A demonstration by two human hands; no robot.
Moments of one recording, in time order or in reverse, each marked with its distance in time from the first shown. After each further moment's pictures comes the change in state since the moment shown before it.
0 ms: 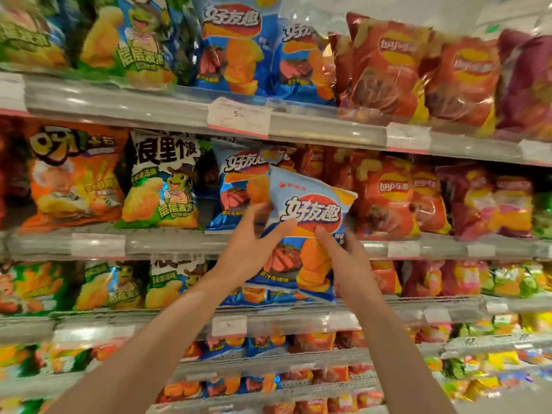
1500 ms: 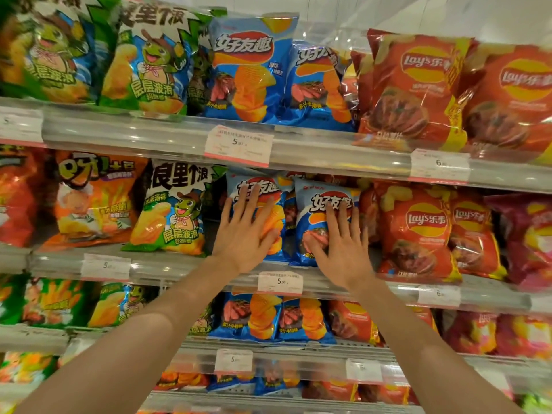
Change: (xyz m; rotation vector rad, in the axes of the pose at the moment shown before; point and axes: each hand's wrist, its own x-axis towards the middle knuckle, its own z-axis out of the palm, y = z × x) left_hand 0.108 -0.053 -0.029 1.392 0.204 0.353; right_hand 0.145 0.023 0.004 -1.195 -0.074 -0.521
